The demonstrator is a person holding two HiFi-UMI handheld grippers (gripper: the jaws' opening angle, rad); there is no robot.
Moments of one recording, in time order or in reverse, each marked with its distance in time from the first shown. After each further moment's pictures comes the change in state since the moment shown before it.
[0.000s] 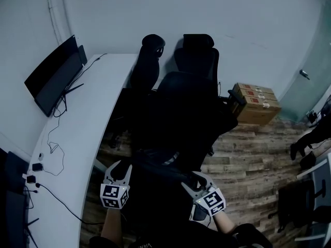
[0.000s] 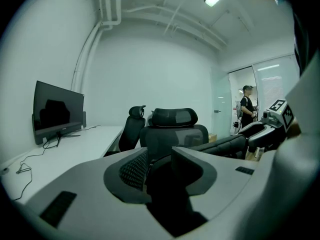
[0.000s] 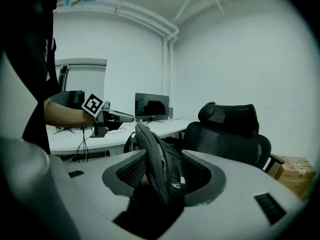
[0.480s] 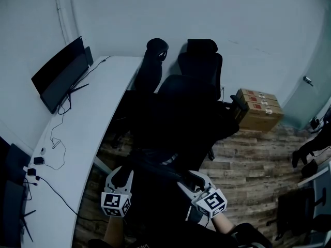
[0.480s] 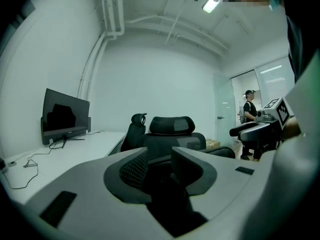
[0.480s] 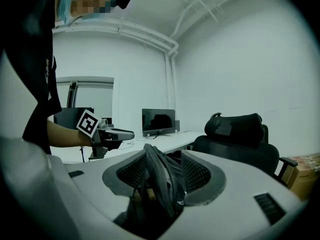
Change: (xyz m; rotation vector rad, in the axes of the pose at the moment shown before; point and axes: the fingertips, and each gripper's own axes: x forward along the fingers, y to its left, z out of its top) left arm -0.041 -0.053 0.017 -0.020 -0.088 0.061; right arm -0.033 0.006 0.042 0.019 -0.173 0.104
